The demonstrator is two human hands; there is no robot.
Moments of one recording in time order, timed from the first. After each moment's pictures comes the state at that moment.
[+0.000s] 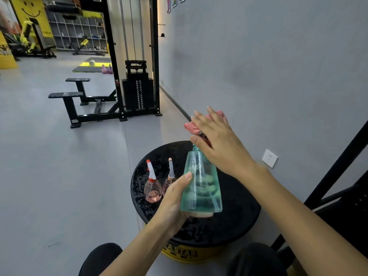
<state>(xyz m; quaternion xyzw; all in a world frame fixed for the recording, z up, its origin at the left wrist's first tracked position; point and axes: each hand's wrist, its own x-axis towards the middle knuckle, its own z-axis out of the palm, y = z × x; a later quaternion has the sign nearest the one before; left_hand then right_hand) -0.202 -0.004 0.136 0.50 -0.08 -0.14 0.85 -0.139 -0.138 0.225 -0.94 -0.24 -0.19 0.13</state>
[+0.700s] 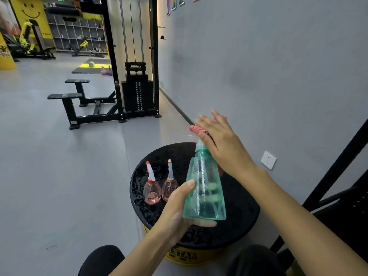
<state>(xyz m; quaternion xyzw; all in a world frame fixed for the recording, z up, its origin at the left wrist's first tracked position) -0.209 -0.008 0.129 0.48 -0.09 -0.17 0.86 -0.129 -0.147 0.215 -0.92 -0.24 -0.25 0.20</state>
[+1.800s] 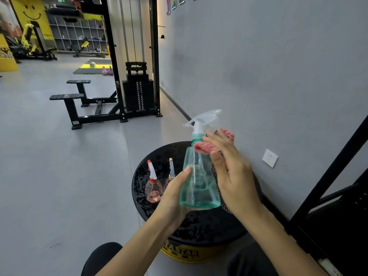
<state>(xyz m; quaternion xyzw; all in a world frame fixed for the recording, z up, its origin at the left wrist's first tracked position) -0.204 -0.004 0.142 0.50 -0.06 -0.13 0.85 -0.203 -0.135 0.186 -0.83 -0.21 -0.29 0.43</state>
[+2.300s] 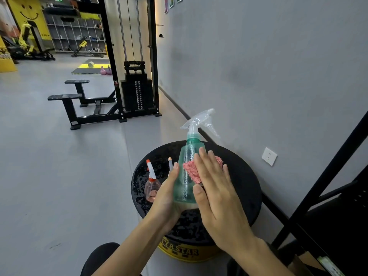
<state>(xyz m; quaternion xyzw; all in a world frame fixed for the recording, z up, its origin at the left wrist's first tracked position) -0.199 0.004 0.139 0.48 -0.04 -0.12 0.87 -0.231 -0.123 0.149 -0.90 -0.23 -0.25 0.29</state>
